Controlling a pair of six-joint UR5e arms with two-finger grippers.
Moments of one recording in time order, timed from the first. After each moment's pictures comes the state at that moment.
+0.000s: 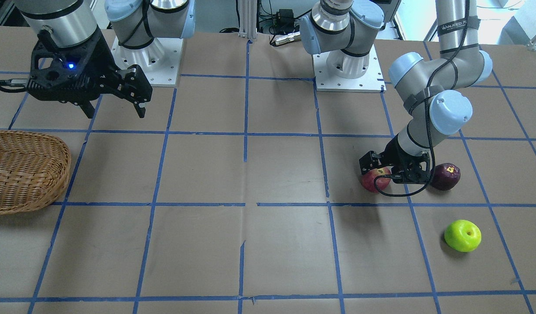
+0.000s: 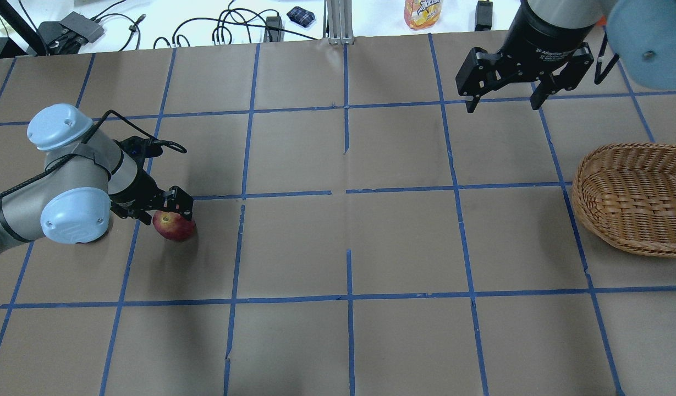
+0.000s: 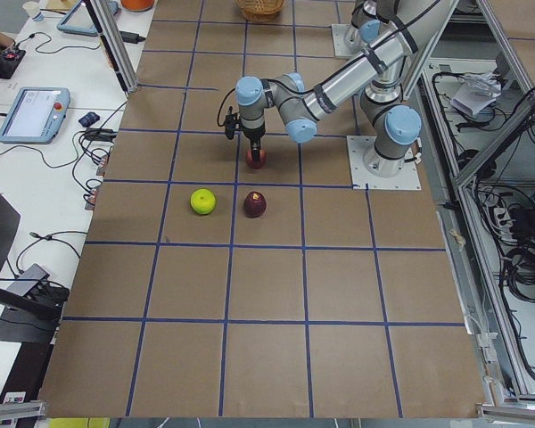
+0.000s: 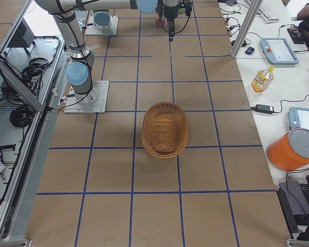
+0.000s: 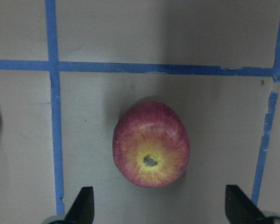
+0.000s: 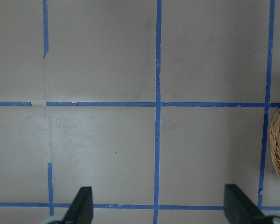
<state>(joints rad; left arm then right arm) -1.25 -1.78 -2.10 -0.91 1.51 0.30 1.58 -1.55 1.52 -1.60 -1.54 -0.01</state>
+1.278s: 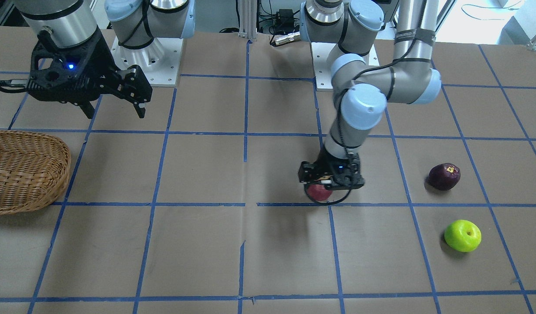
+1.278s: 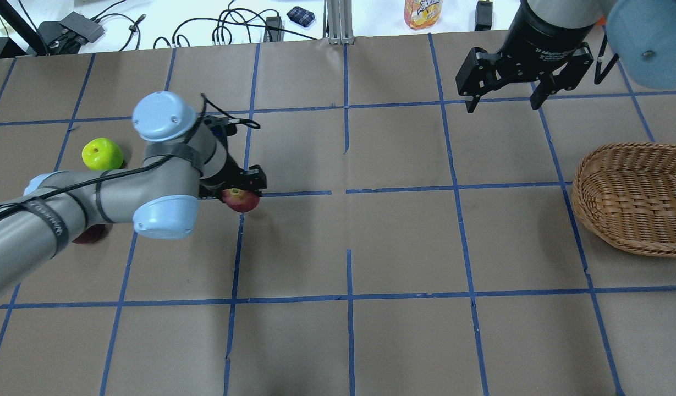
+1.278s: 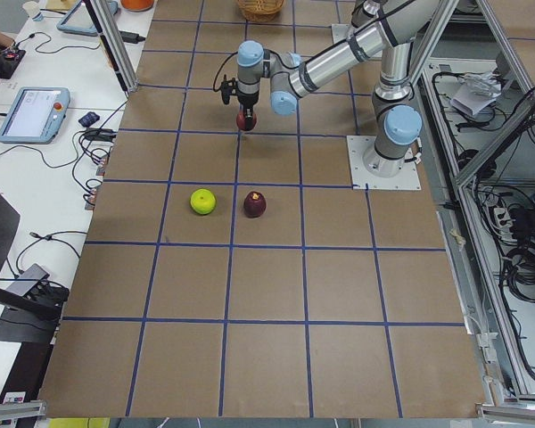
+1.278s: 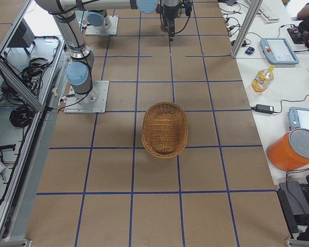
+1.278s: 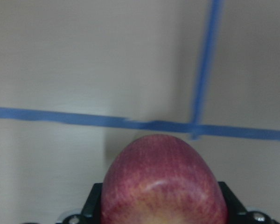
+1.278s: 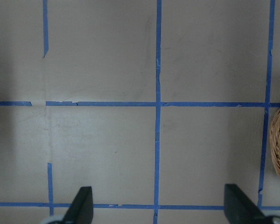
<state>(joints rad) -1.68 -1.85 -1.98 -0.78 1.51 -0.21 1.58 -1.55 1.52 -1.59 -1.54 -0.01</state>
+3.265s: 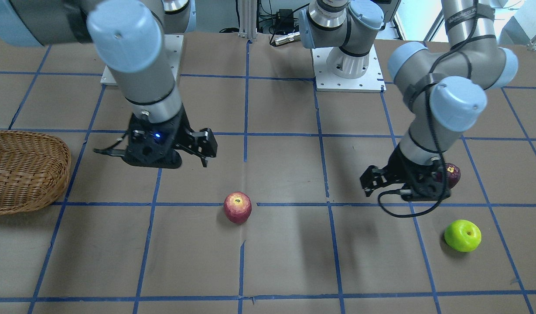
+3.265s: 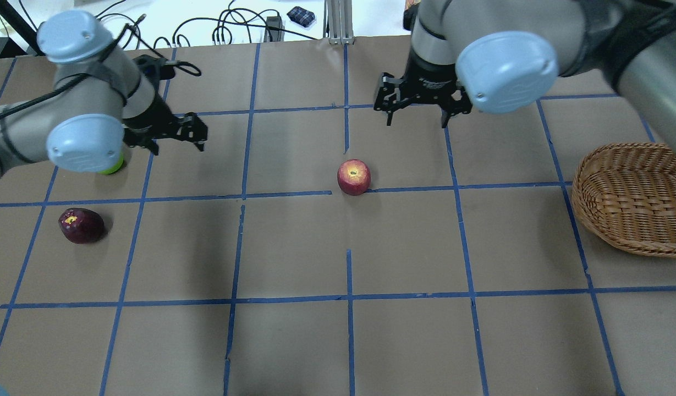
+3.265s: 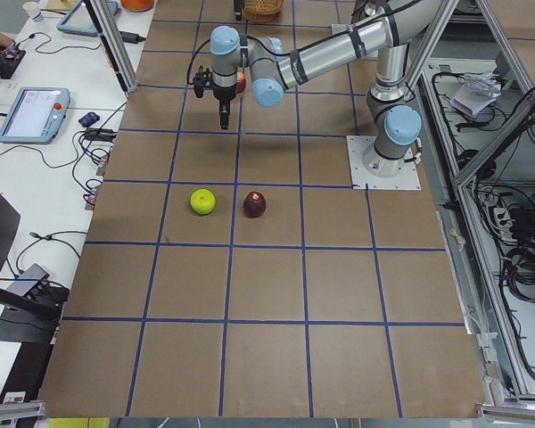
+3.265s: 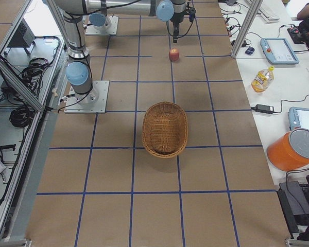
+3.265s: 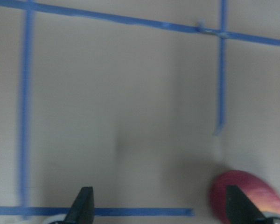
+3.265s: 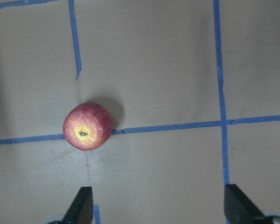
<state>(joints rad) -1.34 -1.78 -1.82 -1.05 1.58 0.19 1.80 -1.29 1.52 -1.85 -1.54 0.31</state>
